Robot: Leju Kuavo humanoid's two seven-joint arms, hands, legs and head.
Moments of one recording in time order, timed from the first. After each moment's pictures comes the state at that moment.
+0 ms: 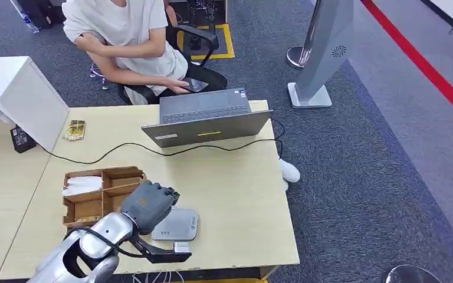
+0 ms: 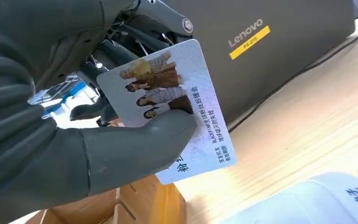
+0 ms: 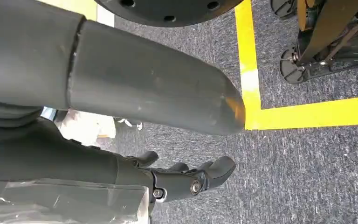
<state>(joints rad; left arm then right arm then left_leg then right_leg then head) -0.41 0.27 -1.01 -1.51 -1.21 -0.29 0.05 -0.08 0.15 -1.20 -0.21 1.19 -0.14 0.07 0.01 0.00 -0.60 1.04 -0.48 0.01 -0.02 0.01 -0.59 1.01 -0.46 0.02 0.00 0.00</state>
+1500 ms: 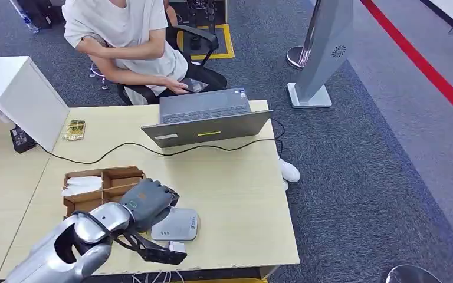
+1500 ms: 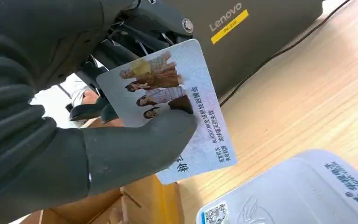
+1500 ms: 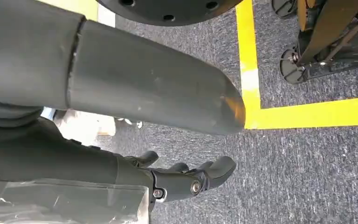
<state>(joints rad) -0.54 0.35 -1.11 -1.53 -0.95 -0.44 0.04 -0.08 0.15 -1.20 -0.21 1.21 -0.13 0.08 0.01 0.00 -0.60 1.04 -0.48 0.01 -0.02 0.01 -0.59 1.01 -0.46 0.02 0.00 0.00</state>
